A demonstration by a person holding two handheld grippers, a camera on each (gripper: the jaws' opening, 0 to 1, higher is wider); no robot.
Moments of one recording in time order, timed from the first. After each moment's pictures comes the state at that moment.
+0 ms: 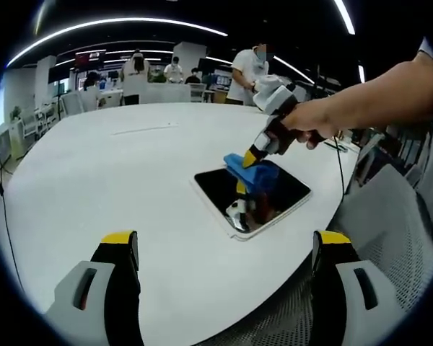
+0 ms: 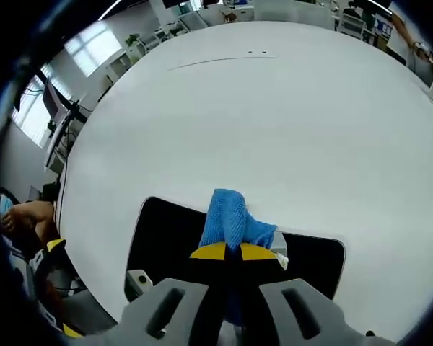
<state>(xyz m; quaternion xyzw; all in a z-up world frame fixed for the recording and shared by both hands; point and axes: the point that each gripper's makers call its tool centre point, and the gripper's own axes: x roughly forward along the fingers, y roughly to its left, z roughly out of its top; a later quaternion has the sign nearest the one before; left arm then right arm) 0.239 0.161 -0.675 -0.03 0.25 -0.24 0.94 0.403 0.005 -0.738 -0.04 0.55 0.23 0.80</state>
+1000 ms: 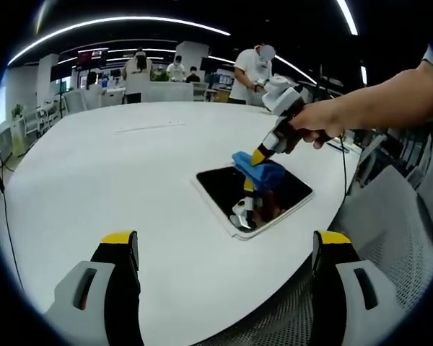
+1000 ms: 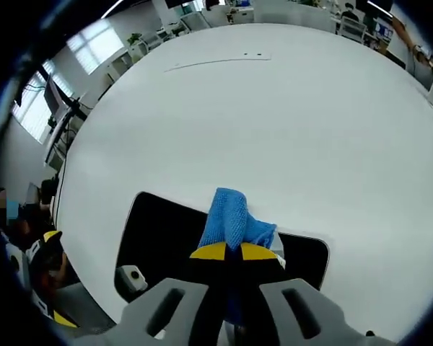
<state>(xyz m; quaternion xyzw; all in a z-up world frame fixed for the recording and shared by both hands) 0.240 0.162 -0.676 -0.03 0.26 -0.24 0.93 0.408 -0.016 -0.738 -0.04 0.55 0.23 0.80</state>
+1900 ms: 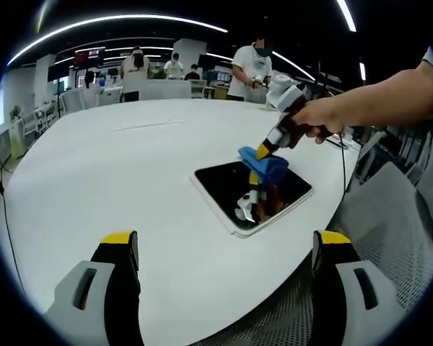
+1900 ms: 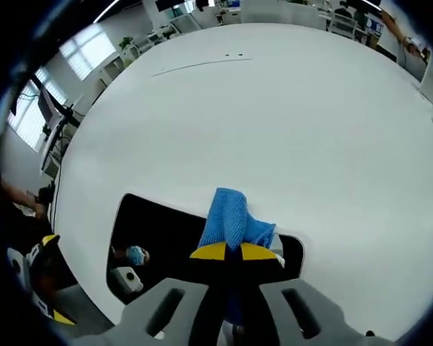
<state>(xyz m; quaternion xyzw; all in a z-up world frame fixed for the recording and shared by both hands) 0.240 0.163 -0.677 -0.03 0.26 -0.24 0.93 0.418 -0.038 -0.741 -0.03 0.55 0.21 0.81</state>
